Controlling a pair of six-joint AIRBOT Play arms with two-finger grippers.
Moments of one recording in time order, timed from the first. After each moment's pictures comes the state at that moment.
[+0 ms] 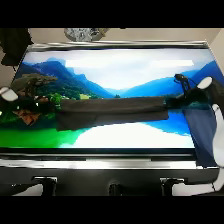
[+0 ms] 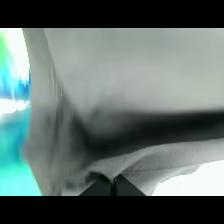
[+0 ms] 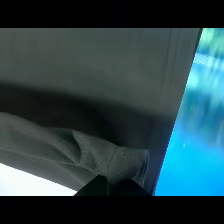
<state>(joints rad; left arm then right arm) 0.13 -1.35 1.22 1.21 -1.20 -1.45 -0.23 -1.65 1.47 -1.19 1.27 1.05</state>
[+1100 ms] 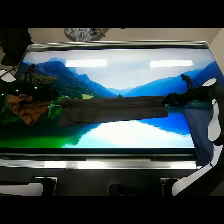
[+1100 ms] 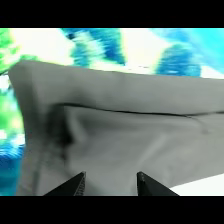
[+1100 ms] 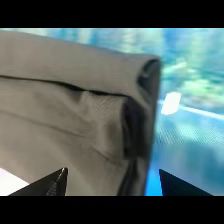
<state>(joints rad) 0.15 -1.53 1.51 1.07 -1.31 -1.47 -0.38 -1.98 1.72 -0.93 1.43 0.99</state>
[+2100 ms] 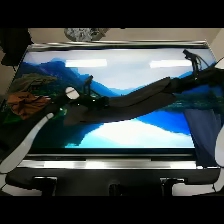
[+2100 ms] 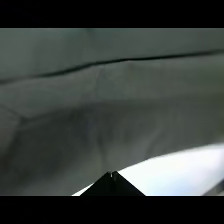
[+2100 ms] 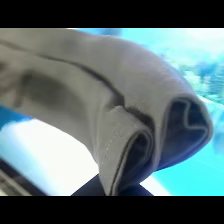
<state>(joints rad) -0.44 -1.69 1.38 0.78 -0.84 -1.58 -0.25 -1.58 1.72 -0.88 1.57 1.06</state>
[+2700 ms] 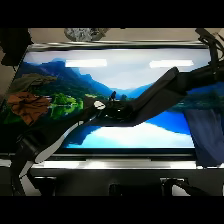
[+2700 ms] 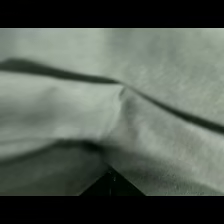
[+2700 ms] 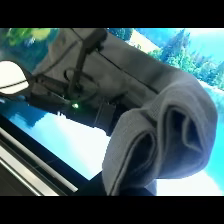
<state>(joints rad) -0.64 -1.95 1.51 0.27 -0.71 -1.45 -0.18 -1.29 1.72 -0.89 1.66 1.18</state>
